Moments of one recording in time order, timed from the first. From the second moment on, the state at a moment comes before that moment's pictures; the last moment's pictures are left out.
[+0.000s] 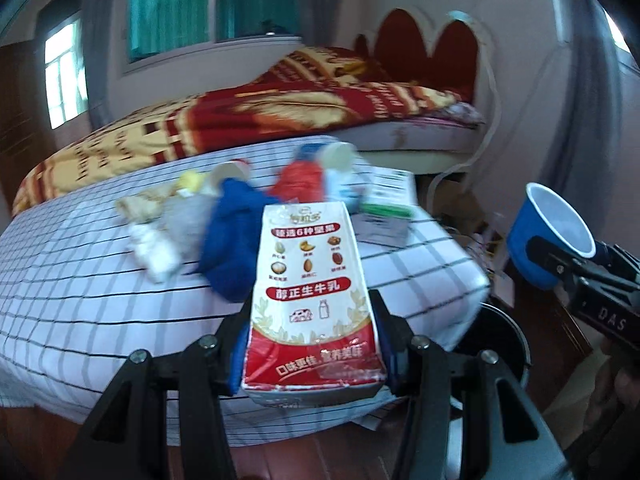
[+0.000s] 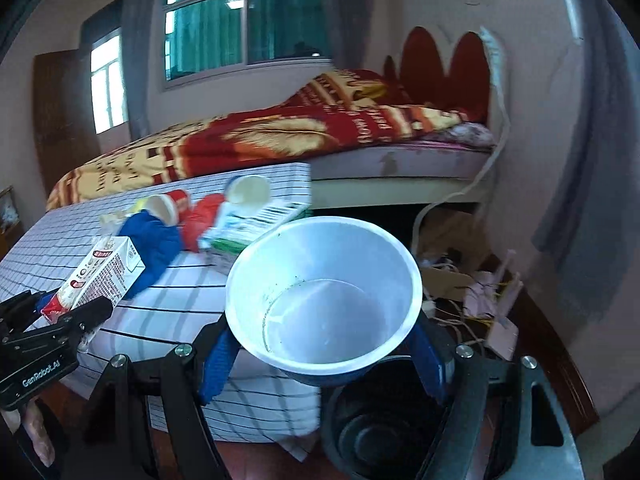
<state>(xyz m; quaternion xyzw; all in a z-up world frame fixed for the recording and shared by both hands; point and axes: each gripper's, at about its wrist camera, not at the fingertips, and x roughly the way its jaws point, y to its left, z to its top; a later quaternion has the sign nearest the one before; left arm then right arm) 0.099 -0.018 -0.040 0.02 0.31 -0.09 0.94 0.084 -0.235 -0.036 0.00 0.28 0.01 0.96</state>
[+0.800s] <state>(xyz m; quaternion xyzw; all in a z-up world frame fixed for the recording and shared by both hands) 0.073 -0.173 -0.096 0.06 0.35 -0.28 0.89 0.022 -0.378 -0.115 0.00 0.34 -0.05 0.94</state>
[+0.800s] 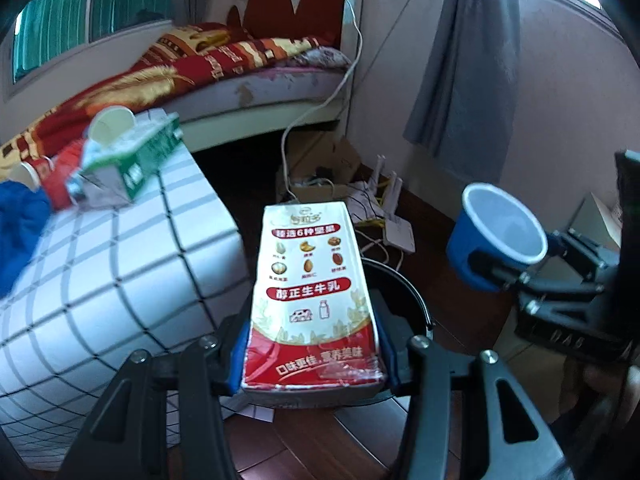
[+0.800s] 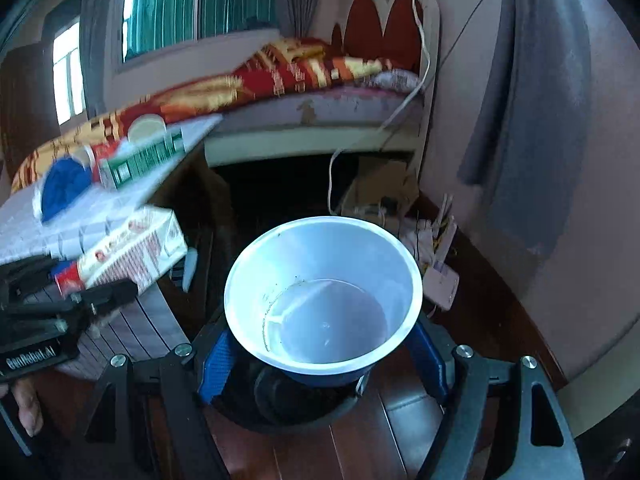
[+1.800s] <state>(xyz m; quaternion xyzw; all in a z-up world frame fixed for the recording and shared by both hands) 0.101 -0.181 -0.179 0.08 0.46 -0.23 0.85 0.081 -0.382 -0.247 -0.07 0.49 -0.02 0.87</state>
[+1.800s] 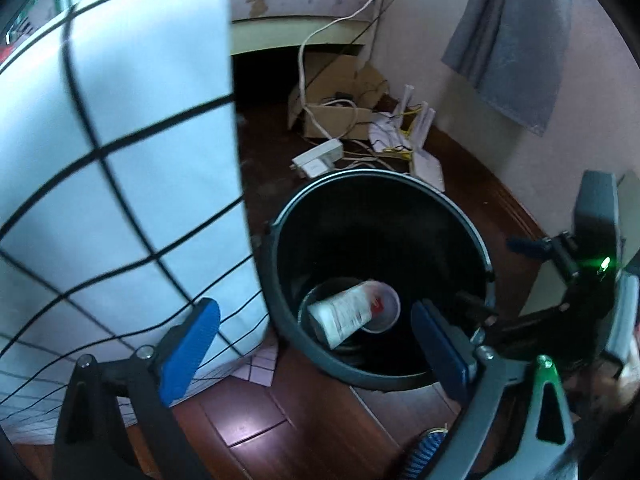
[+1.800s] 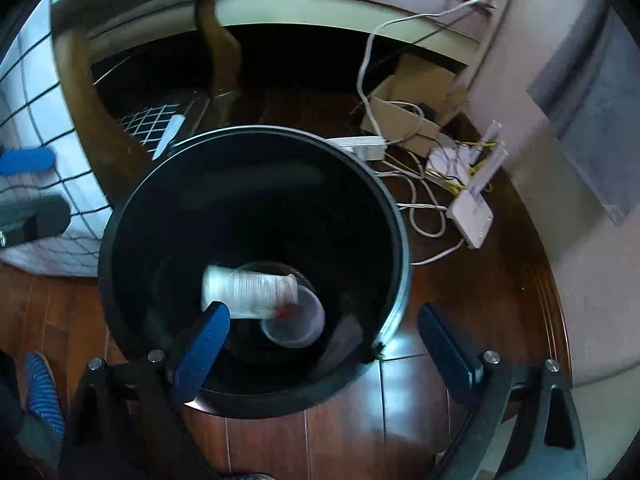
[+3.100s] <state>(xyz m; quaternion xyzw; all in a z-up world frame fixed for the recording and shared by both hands) 0.072 -0.051 -0.057 0.02 0.35 -0.09 0.93 0.074 -0.269 -0.069 -0.04 0.35 0.01 0.94</state>
